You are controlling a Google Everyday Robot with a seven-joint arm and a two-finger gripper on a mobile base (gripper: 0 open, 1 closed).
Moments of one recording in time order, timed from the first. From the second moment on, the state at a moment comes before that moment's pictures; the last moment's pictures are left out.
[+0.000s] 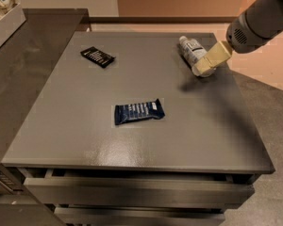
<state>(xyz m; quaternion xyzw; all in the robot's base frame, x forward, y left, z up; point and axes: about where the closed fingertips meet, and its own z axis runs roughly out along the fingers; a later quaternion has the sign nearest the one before) 0.612 -0.221 0.921 -0.30 0.91 0.03 0.27</state>
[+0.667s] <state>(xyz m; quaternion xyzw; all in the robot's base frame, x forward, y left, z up) 0.646 -0.213 0.885 -0.22 0.95 0.03 0.24</state>
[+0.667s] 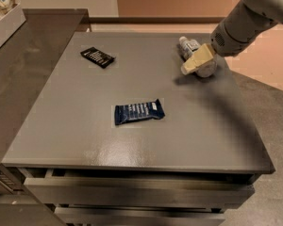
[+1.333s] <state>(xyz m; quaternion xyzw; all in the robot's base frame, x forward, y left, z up) 0.671 -0.210 0.867 -0.20 0.96 0.02 0.20</state>
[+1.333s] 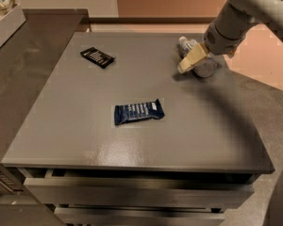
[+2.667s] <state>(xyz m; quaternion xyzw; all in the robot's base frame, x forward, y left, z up) 0.688 -0.198 0.867 -0.22 0.96 0.02 0.17</state>
